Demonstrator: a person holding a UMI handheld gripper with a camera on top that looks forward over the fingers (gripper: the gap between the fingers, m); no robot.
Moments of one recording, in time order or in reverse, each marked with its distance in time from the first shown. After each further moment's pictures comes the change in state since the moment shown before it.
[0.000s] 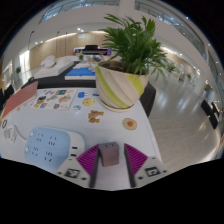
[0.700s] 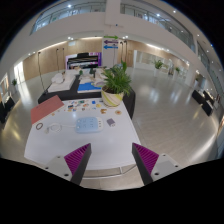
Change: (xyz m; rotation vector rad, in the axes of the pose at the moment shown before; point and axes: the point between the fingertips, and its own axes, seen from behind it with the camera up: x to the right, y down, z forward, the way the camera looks) arm -0.024 0.028 -0.407 0.004 0.050 0.122
